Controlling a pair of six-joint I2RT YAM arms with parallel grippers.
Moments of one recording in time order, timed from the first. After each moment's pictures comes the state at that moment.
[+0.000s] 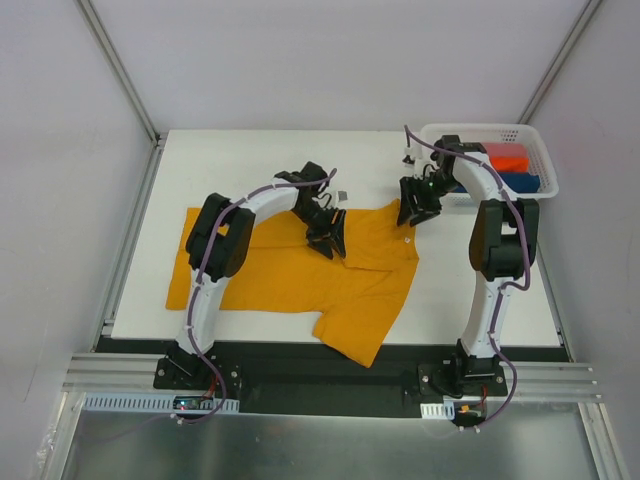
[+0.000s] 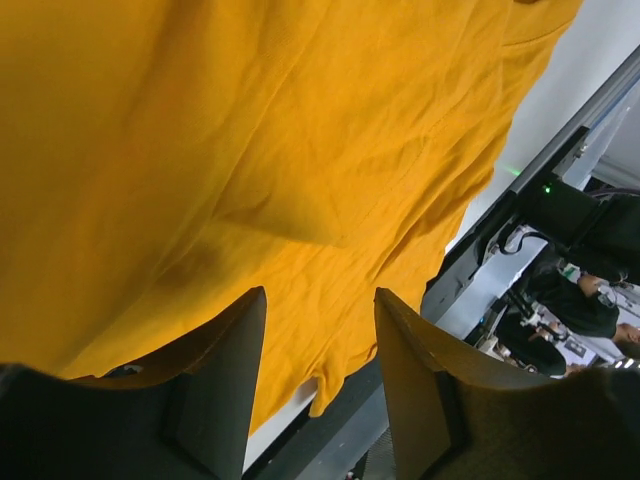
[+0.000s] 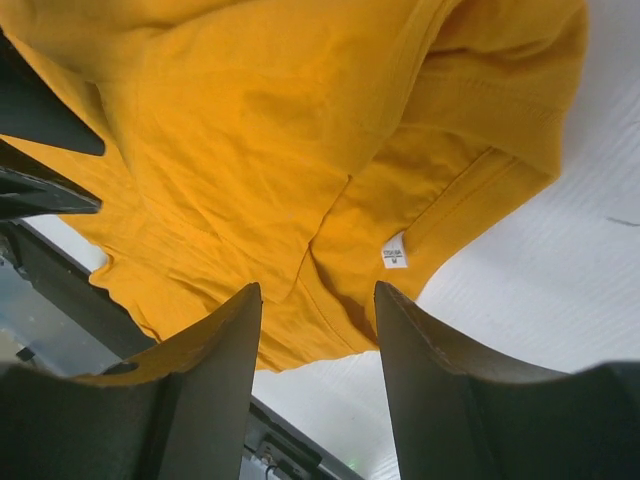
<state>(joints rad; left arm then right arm) -0.52 2.21 1.68 -0.79 0.76 -0.32 0.09 2.10 1.78 -1.13 -0.53 -0.21</state>
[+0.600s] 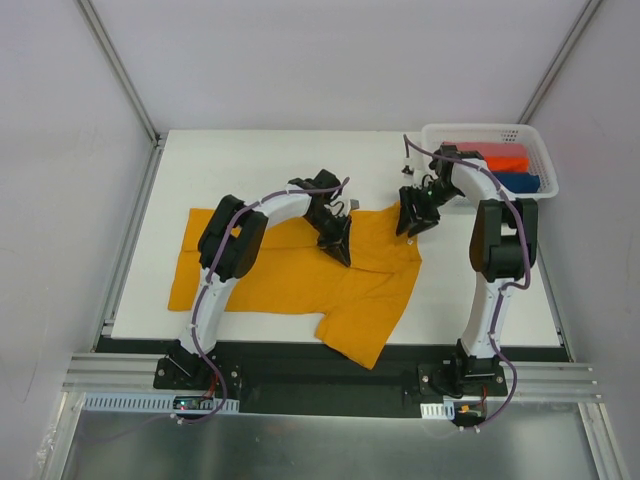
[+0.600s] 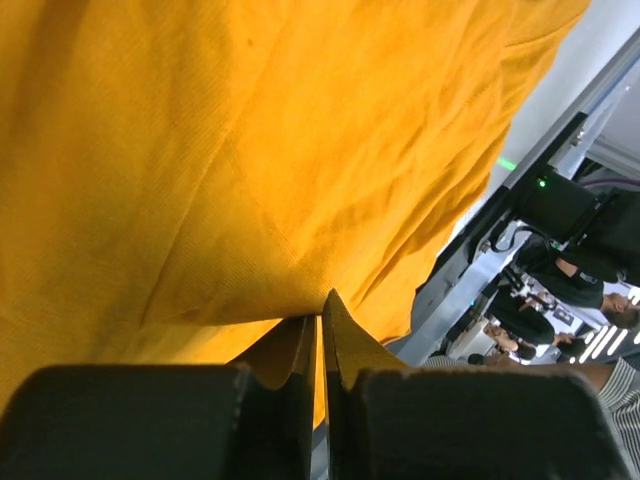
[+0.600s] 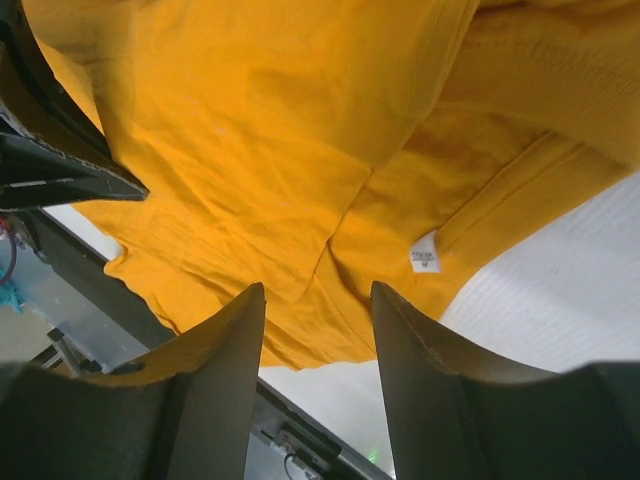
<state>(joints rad) -0.61 2.29 1.71 -0.75 0.79 -0.38 0.09 2.09 1.68 -1.12 -0.55 -0.19</state>
